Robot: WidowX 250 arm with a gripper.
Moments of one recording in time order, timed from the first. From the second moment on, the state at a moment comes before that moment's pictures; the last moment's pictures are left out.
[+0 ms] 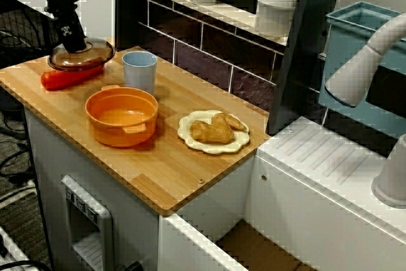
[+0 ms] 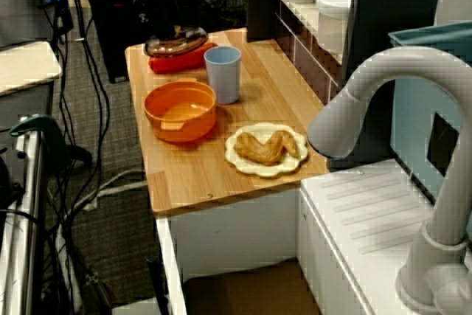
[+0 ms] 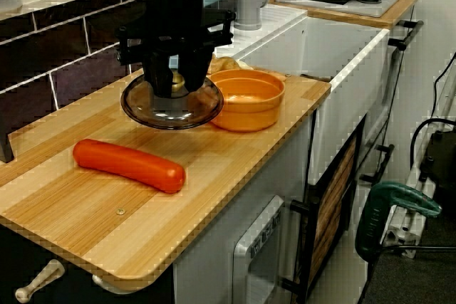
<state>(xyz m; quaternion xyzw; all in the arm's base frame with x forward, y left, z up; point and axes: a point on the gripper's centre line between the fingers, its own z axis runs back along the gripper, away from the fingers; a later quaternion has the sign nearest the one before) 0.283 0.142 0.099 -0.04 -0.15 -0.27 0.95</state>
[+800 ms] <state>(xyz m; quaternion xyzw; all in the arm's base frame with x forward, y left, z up) 0.287 0.133 0.076 -0.02 -0.13 -0.27 0.95</state>
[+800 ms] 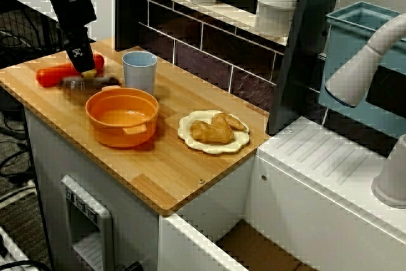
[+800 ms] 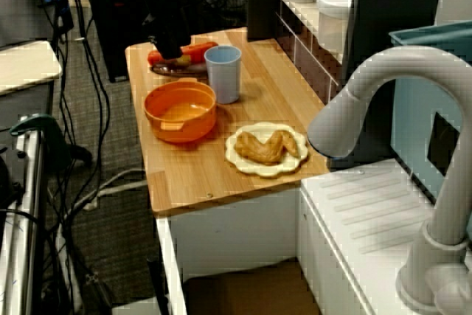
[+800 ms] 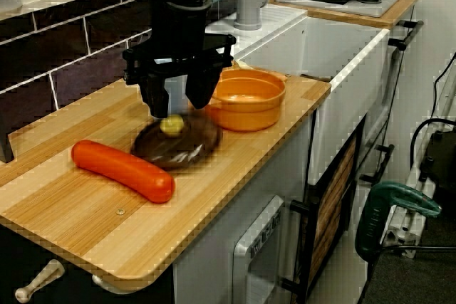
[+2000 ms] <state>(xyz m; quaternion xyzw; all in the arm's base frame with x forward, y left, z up) 0.288 0.066 0.082 -0.02 -0.11 -0.29 0.95</state>
